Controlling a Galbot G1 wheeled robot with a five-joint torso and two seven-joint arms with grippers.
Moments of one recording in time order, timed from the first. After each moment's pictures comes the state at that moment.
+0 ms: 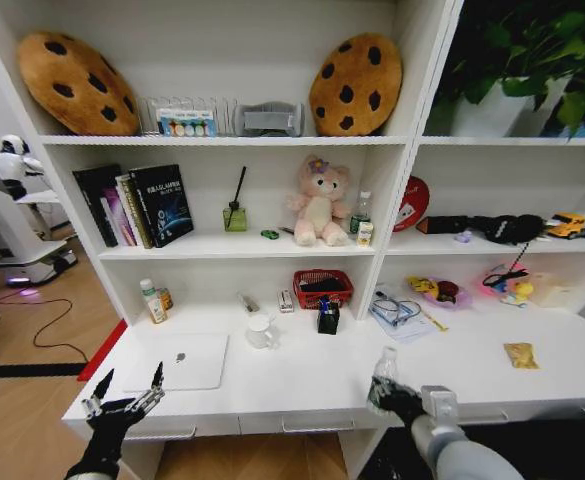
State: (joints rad) left arm 2.03 -1.47 -0.85 -2.41 -0.36 -0.07 0.01; right arm -1.70 0.86 0.60 2.50 0.60 -0.53 0.52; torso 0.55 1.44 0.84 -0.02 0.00
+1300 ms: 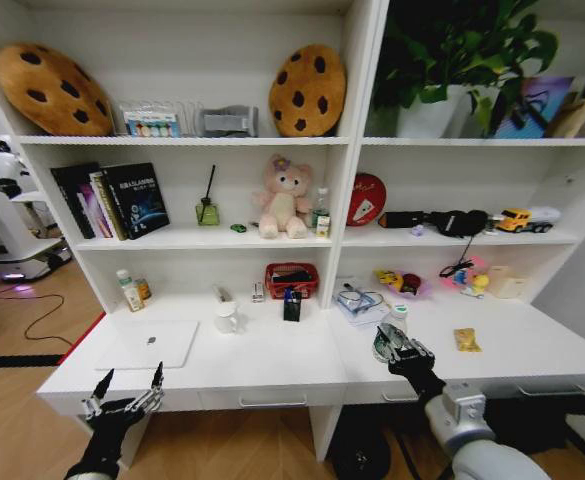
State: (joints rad) left arm 2.03 -1.47 -0.85 -2.41 -0.36 -0.07 0.02; right arm -1.76 0.97 0.60 2.50 0.35 -0.39 0.34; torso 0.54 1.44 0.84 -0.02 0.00
